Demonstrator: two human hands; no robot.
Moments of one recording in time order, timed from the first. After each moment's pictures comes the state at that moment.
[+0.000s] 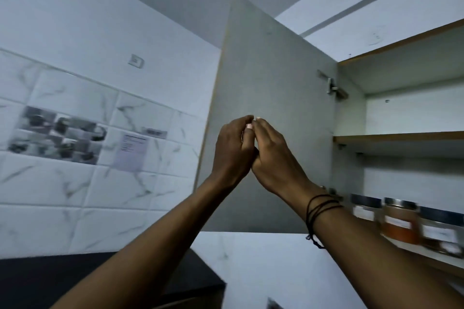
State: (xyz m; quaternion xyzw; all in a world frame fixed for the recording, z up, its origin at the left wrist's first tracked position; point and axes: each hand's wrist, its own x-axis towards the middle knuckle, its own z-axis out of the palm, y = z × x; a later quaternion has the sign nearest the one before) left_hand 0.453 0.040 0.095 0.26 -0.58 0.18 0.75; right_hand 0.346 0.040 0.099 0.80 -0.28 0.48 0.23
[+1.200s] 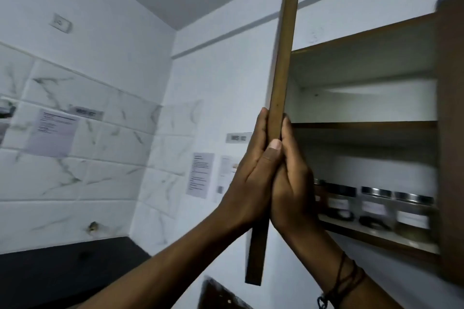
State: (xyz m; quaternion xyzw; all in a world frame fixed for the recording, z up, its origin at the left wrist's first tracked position) left_hand 0.313 0.109 0.040 0.06 -0.72 -0.17 0.67; right_hand 0.233 0.108 0.038 0.70 -0.19 0.68 0.07
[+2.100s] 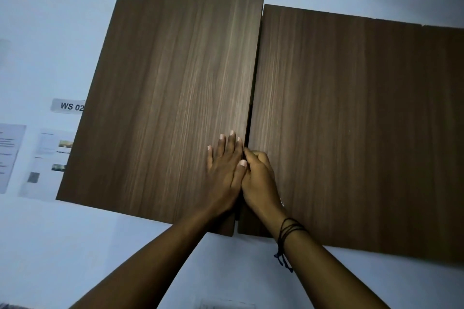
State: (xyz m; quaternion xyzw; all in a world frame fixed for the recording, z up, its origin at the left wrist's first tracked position) left_hand 0.002 0.021 0.029 0.07 -0.78 -0.01 0.62; right_hand -0.065 0.100 0.041 0.55 -0.60 0.48 0.32
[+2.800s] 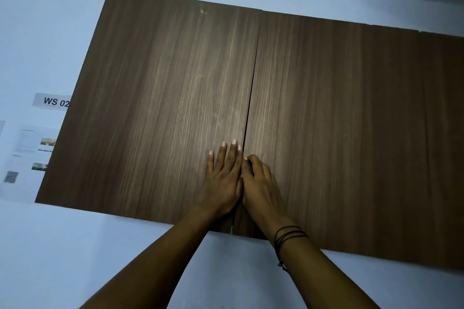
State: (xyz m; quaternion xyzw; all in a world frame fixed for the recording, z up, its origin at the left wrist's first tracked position) left_hand -0.040 -0.030 0.024 0.15 -0.80 0.18 0.55; right_hand -0.105 0.087 0.027 0.53 -0.66 0.23 0.48
